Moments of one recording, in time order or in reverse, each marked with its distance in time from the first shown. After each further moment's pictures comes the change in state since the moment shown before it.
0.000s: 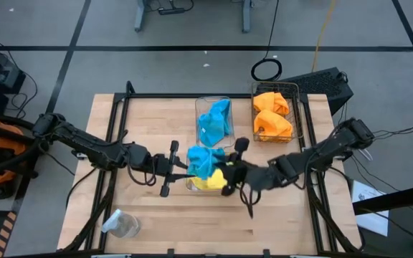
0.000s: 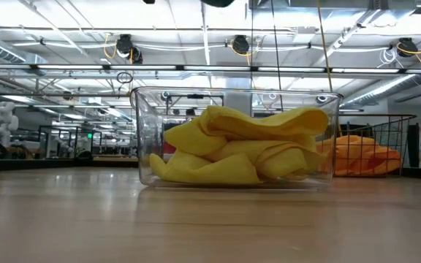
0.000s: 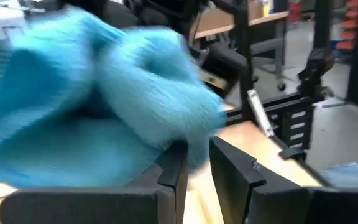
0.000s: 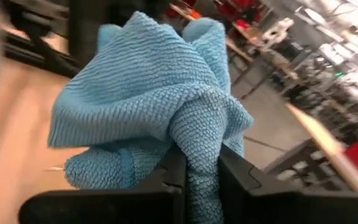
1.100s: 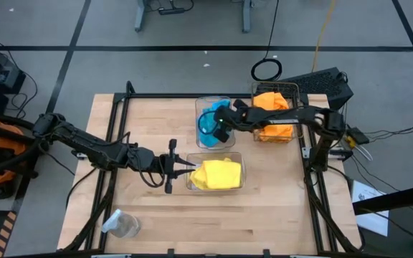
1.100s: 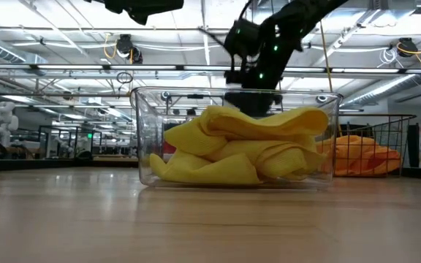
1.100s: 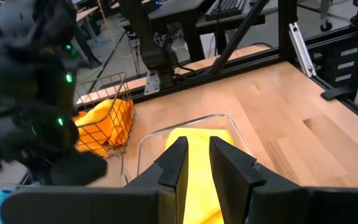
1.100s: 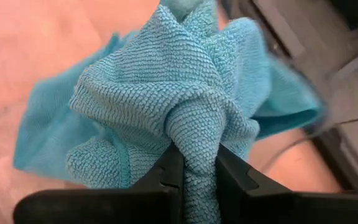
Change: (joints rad) left arm 0.002 -0.002 0.005 -0.218 -0.160 0.020; right arm -0.699 0.263 0.000 -0.413 -0.448 0.467
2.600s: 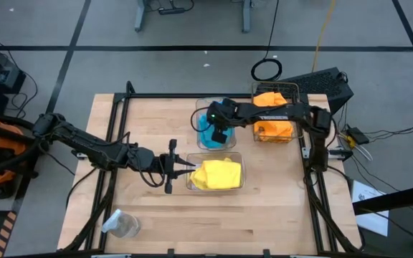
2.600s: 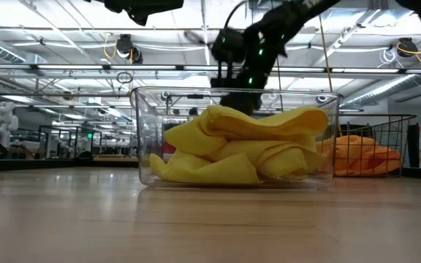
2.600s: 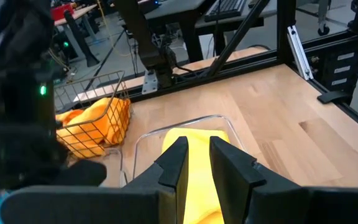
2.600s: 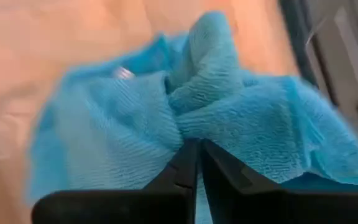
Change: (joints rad) left arm -0.001 0.000 0.000 0.002 0.005 -0.025; right arm -0.037 0.122 0.153 -0.085 -0.158 -0.258
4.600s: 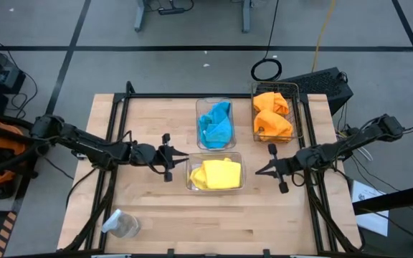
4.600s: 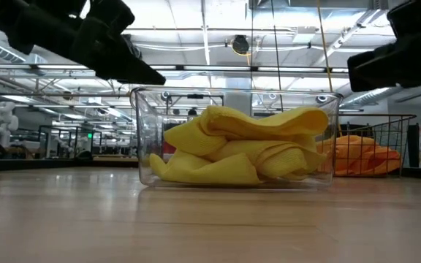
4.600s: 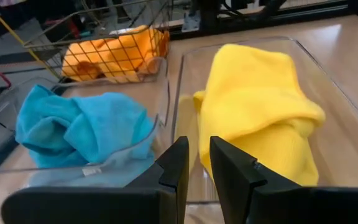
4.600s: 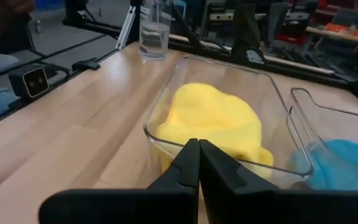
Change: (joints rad) left arm 0.136 -0.015 -0.288 0.171 -0.023 -0.102; right arm 0.630 -1.261 -1.309 0.904 -0.128 -0.012
